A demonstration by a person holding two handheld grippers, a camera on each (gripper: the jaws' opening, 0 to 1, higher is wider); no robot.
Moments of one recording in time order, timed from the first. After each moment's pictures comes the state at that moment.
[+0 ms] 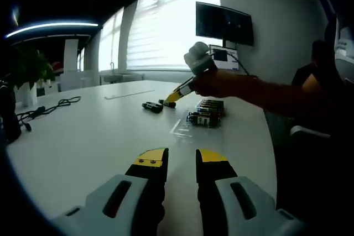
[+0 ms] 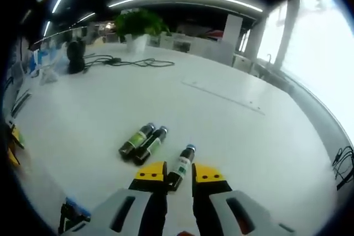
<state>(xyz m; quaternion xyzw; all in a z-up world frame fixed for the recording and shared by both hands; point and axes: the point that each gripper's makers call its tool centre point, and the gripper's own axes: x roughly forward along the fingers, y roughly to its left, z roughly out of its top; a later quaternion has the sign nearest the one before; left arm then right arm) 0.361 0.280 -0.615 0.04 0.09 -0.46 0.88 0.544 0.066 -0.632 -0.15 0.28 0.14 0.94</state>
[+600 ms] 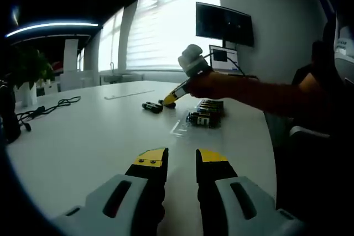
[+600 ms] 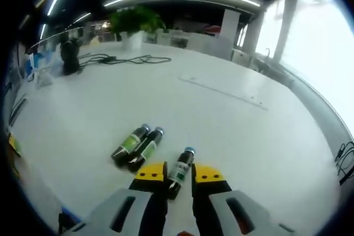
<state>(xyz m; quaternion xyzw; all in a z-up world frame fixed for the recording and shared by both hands) 0.361 0.280 -0.615 0.04 0.08 -0.46 0.88 0.555 0.066 -0.642 -0.13 0.30 0.14 0.94</state>
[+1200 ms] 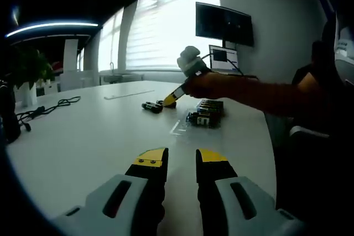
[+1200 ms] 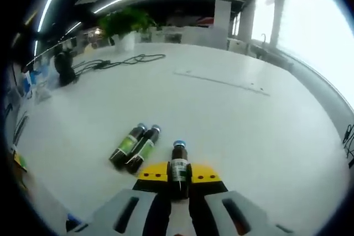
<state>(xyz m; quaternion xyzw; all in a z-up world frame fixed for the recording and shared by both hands) 0.360 0.280 -0.615 0.04 0.08 -0.46 0.88 0.553 0.064 -0.651 -0.08 0.33 0.13 0.93</state>
